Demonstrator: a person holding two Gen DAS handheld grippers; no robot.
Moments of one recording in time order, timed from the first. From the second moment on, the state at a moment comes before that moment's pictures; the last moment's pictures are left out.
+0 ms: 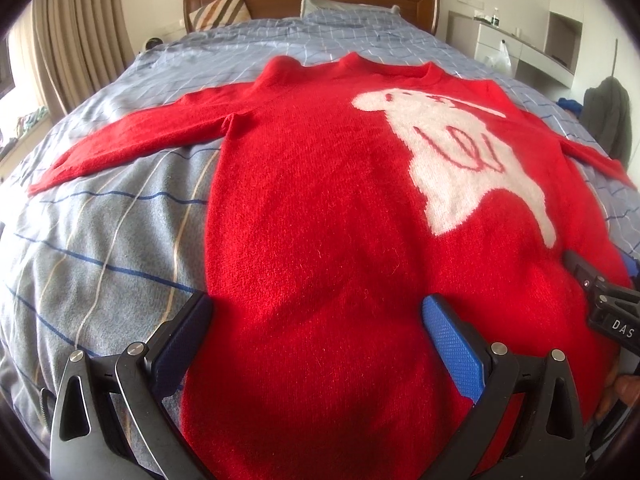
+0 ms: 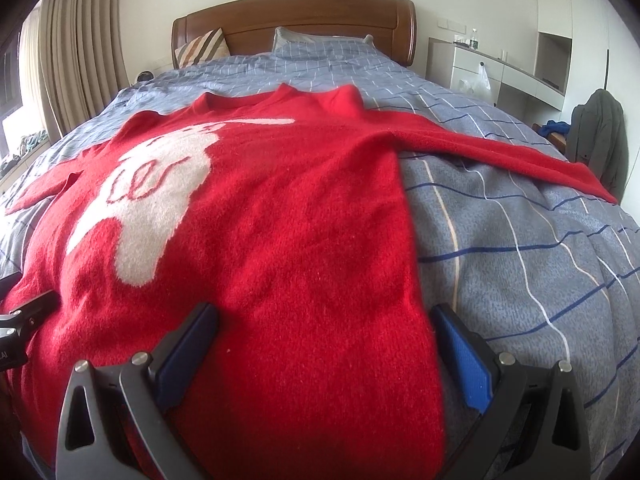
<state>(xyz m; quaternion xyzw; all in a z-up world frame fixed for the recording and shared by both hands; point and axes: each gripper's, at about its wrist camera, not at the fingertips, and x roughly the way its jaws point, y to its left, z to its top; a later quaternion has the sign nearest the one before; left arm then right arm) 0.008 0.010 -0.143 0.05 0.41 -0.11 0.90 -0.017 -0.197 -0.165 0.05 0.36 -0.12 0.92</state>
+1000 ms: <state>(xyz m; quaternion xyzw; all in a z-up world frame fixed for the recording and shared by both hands) 0.016 0.020 -0.096 -0.01 0.42 -0.15 0.90 -0.064 -0.580 -0.142 0.53 0.24 -0.17 0.79</state>
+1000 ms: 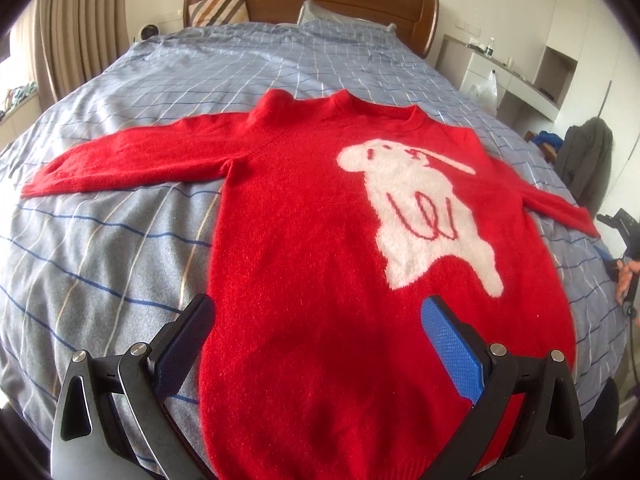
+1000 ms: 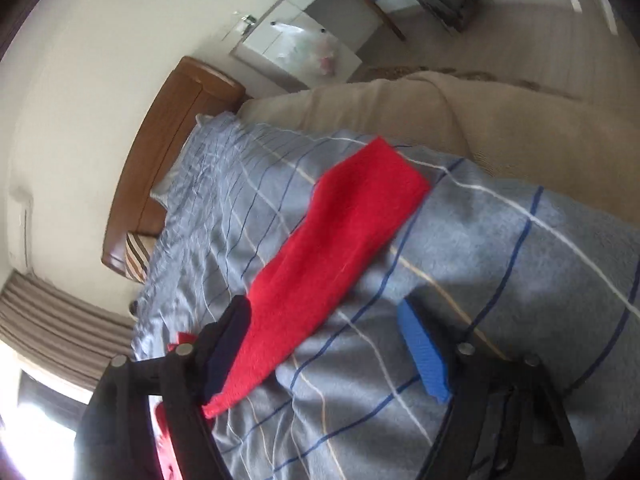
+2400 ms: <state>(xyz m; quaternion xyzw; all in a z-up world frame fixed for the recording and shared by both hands) 0.037 0.140 -0.134 -0.05 0.38 -0.02 0.92 0.166 -0.201 -0.112 0.25 0.50 0.14 0.81</state>
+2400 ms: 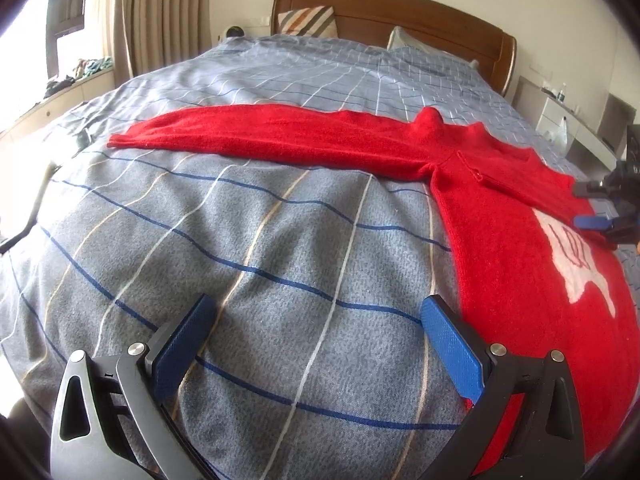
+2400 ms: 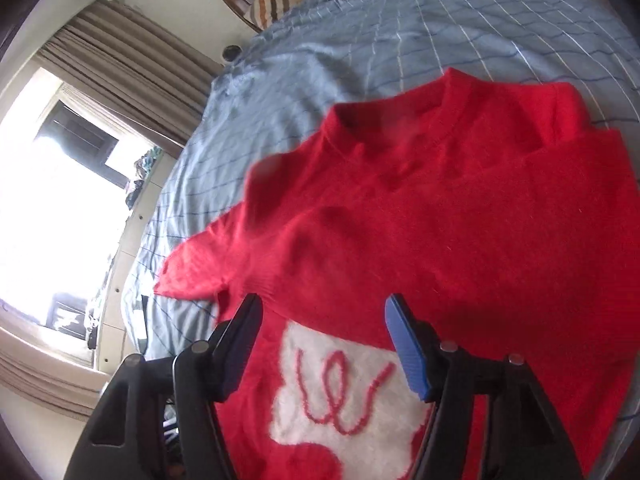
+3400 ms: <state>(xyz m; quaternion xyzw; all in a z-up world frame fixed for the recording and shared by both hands) 0.202 0.371 -0.118 -0.35 0.36 0.09 0.86 -0.031 -0.180 -0.073 0.19 0.35 0.09 0.91</state>
